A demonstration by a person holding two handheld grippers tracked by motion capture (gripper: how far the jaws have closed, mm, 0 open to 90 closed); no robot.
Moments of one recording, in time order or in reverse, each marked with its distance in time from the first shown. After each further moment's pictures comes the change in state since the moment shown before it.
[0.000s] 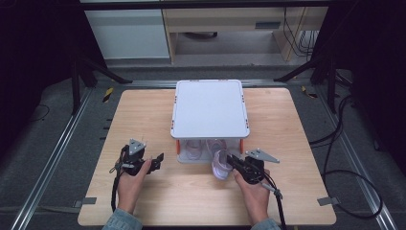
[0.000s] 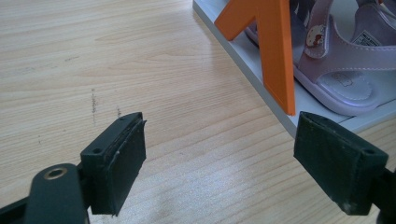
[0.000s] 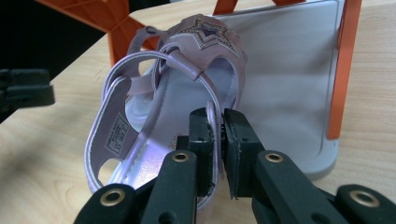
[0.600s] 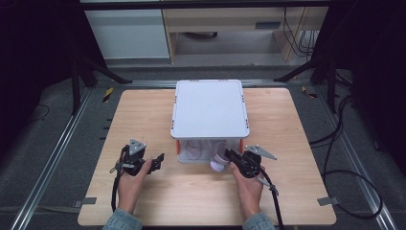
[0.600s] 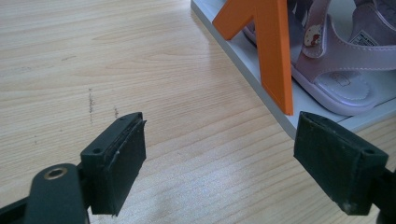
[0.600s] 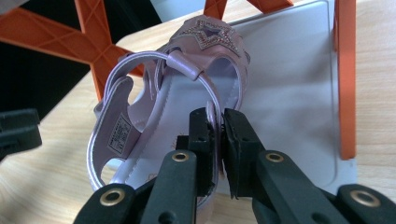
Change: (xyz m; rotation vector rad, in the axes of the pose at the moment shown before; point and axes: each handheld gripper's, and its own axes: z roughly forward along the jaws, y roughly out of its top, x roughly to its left) left arm -0.001 0.000 0.000 0.002 -0.006 -0.001; right arm -0.007 0.001 0.024 -0.066 -0.013 0.130
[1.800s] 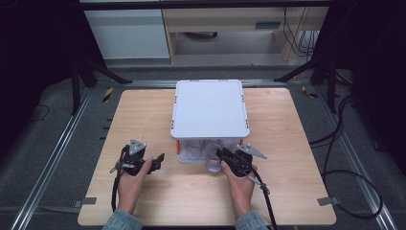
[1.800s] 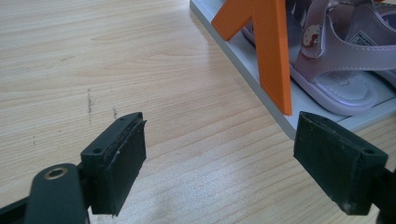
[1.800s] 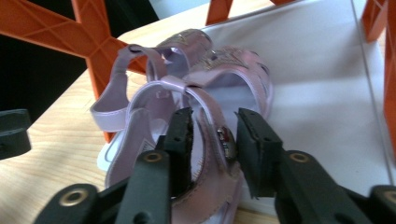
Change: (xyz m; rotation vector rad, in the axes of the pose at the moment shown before) left arm 0.000 0.000 0.000 0.000 -0.003 0.002; right arm 0.013 -0.007 0.021 0.000 -0.011 -0.018
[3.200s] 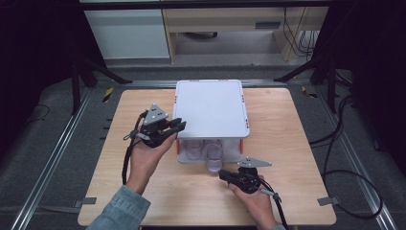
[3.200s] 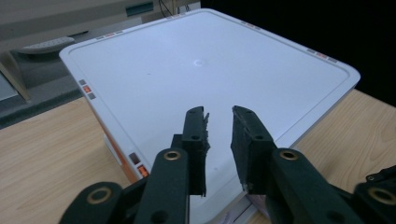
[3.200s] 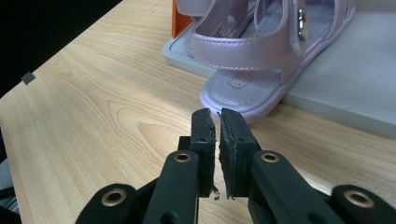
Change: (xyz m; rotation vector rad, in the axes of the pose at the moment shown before) left arm -0.073 0.135 -0.040 -0.146 -0.235 0.184; right arm -0.004 -0.016 -0.046 0.258 0.239 -0.221
